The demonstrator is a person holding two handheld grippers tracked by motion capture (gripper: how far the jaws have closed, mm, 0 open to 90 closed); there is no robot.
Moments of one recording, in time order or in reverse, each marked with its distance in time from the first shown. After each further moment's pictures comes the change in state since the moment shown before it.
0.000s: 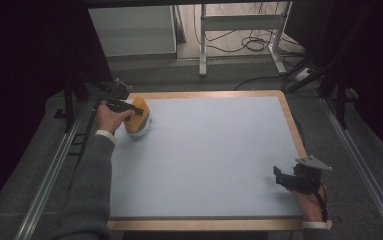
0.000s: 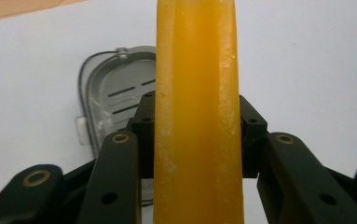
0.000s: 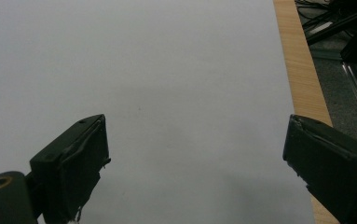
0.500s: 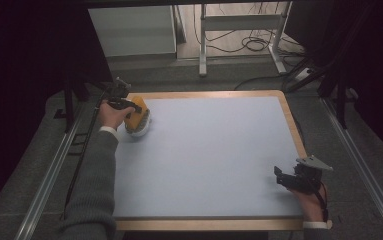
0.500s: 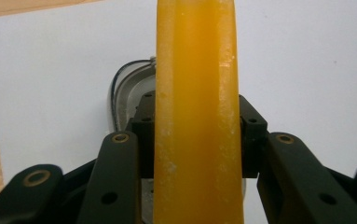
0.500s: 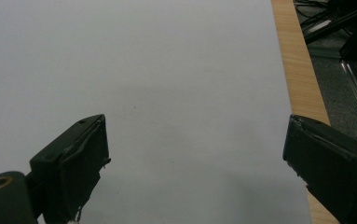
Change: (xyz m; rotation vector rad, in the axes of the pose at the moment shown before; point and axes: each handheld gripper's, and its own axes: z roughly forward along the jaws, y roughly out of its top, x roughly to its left) left arm 0.017 0.007 0.020 -0.006 0.043 -0.074; right arm -0.003 -0.001 0.001 0.005 -0.002 0.005
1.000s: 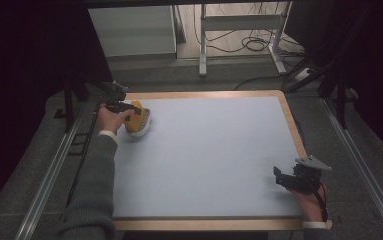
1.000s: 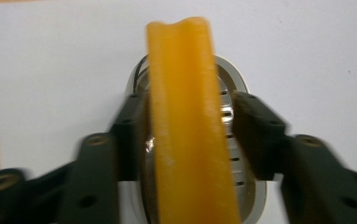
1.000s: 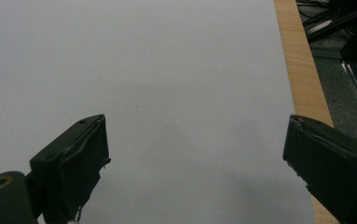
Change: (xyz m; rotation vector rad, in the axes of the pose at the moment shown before) left arm 0.009 -0.010 0.000 -0.047 0.022 -0.036; right arm 0.002 0.000 0.001 0.001 0.002 -0.011
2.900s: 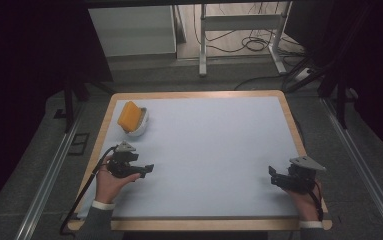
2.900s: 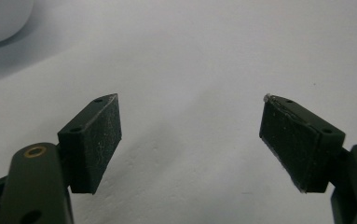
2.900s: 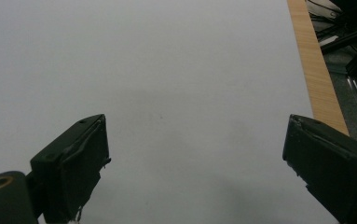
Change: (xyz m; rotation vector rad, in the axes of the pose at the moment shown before) left arm -0.083 -0.183 -0.036 -0.092 -0.189 0.302; right arm 0.014 0.004 0.000 -0.034 0.022 -0.044
